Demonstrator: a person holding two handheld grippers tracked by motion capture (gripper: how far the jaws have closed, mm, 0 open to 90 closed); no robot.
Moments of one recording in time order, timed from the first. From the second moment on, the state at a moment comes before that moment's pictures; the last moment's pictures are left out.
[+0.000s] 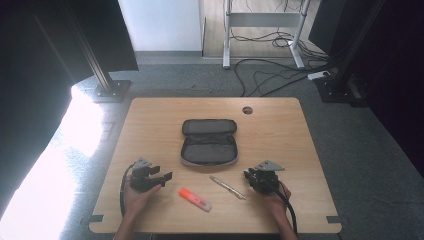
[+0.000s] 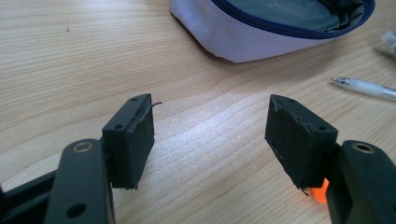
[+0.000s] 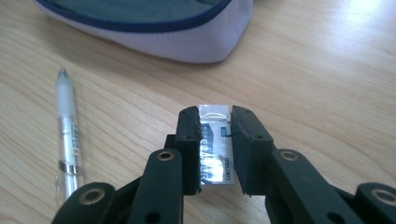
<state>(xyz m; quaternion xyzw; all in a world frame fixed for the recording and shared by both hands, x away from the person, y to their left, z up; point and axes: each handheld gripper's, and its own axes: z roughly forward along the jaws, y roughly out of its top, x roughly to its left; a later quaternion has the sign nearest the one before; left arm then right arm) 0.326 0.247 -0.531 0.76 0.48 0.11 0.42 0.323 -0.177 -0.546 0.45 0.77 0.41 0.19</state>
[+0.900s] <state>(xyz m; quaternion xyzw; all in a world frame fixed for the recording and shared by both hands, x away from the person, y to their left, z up) 0.325 0.245 -0.532 0.76 0.48 0.11 0.41 0.313 -0.188 -0.519 0.46 0.72 0.47 0.22</state>
